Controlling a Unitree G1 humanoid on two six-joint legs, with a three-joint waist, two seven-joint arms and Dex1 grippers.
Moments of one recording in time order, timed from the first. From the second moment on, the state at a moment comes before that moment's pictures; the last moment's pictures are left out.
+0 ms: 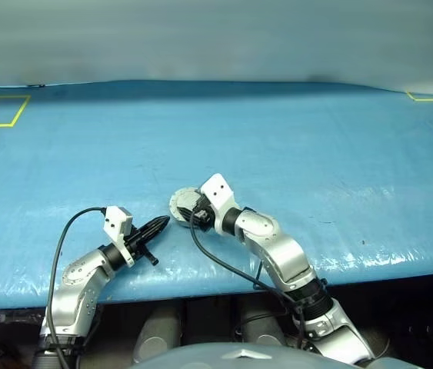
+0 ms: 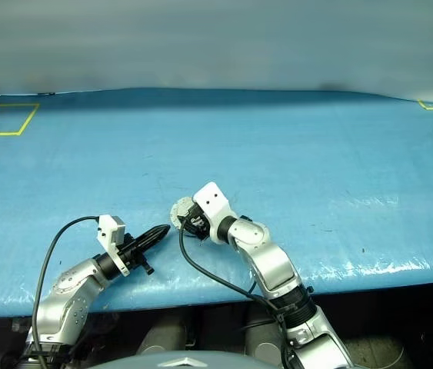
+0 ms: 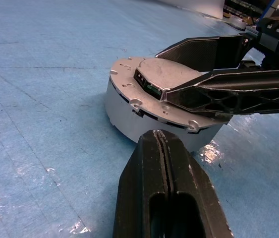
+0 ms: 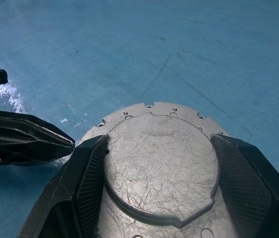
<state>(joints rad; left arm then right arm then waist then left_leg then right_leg) 0.12 0.36 0.05 -0.09 -0.45 0.21 -0.79 -0.30 -0.08 0.38 -0.14 0.08 0.62 0.43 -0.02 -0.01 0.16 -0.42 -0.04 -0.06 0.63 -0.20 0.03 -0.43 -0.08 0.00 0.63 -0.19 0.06</state>
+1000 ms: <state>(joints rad) 0.12 0.35 0.05 -0.09 -0.44 0.21 -0.79 -0.30 -0.14 0.40 -0.10 0.06 0.52 0.48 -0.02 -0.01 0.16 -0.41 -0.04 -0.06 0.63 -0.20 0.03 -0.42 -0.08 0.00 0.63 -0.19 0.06</state>
